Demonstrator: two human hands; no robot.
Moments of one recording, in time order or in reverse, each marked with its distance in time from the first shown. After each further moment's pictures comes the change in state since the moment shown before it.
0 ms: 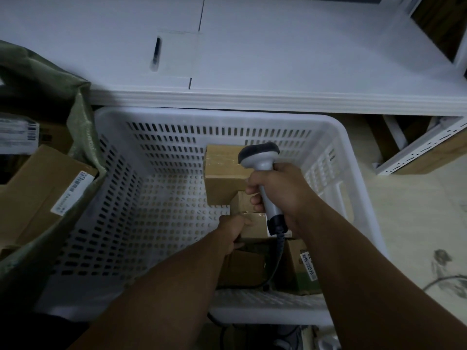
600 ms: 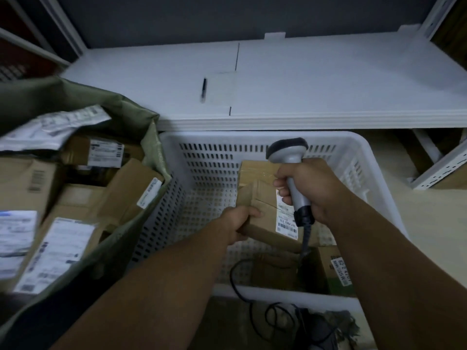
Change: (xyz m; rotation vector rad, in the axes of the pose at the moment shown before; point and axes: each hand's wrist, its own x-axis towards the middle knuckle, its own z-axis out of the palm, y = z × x) left_hand -0.097 0.044 -0.064 0.062 0.057 0.148; right_hand -0.042 -0.031 0.008 0.072 0.016 -0.072
